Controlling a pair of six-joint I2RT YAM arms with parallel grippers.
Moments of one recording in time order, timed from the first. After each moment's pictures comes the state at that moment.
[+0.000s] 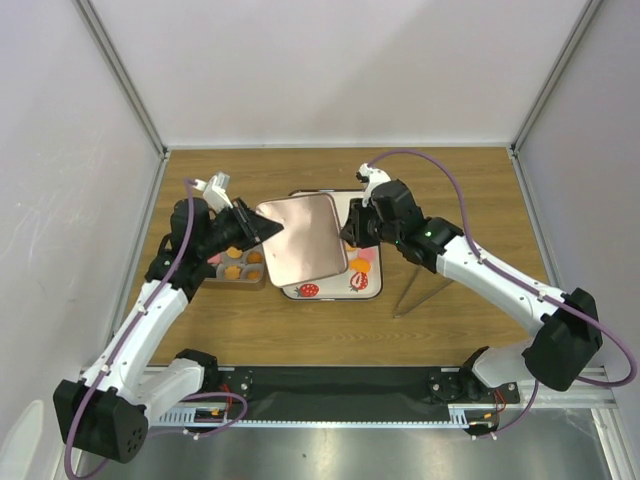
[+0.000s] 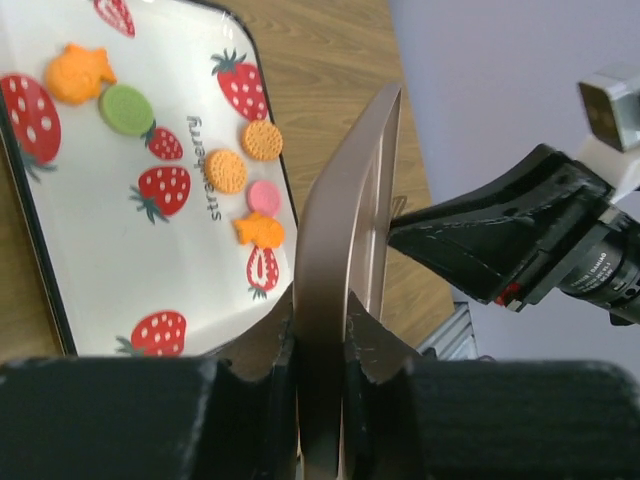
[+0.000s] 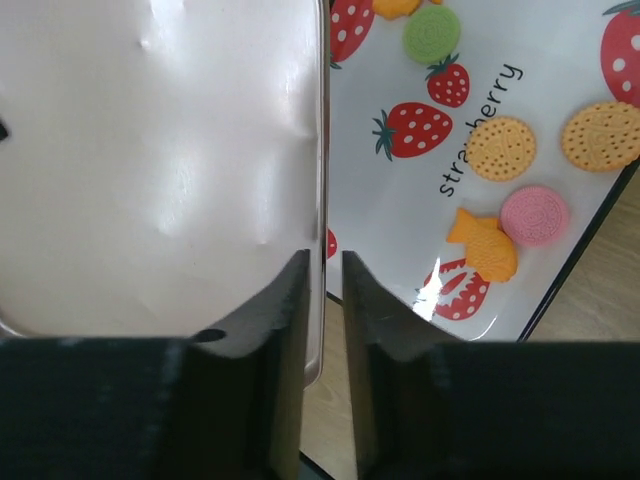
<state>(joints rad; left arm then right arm) -0.25 0.97 0.81 -0.18 0.47 -0.76 0.73 1.38 1.18 -0.35 -0.04 0.46</state>
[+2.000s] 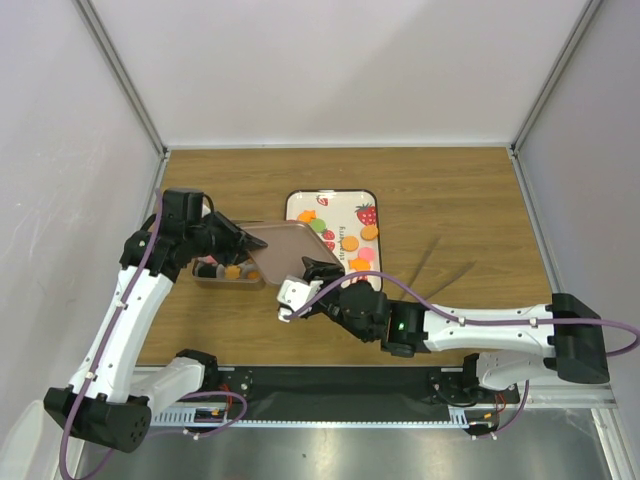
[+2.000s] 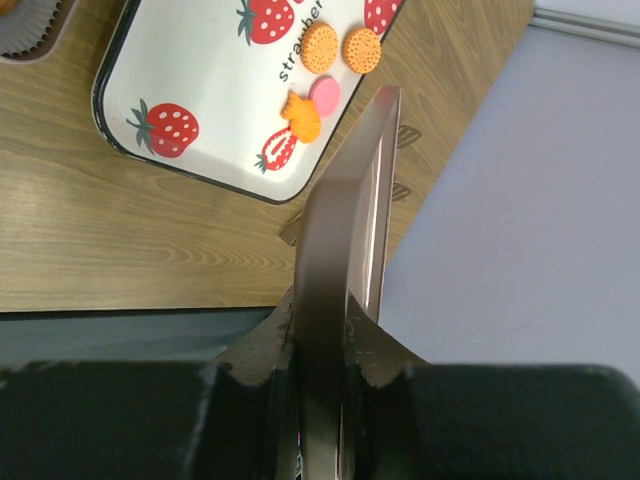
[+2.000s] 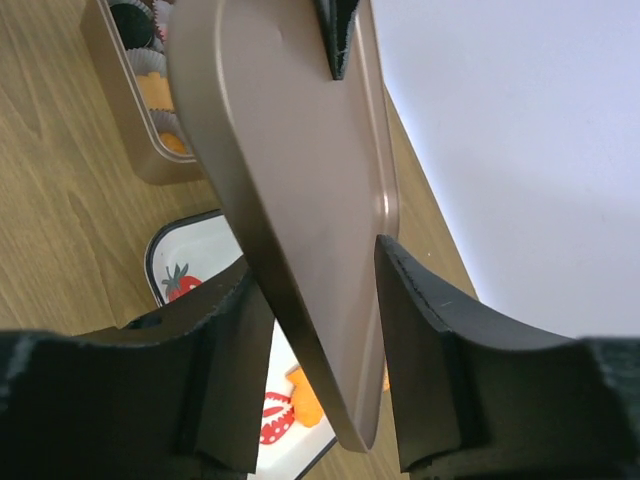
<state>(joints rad) -0.23 1.03 1.17 -0.97 0.33 -1.15 1.38 1.30 0.88 0.32 0.48 -0.67</state>
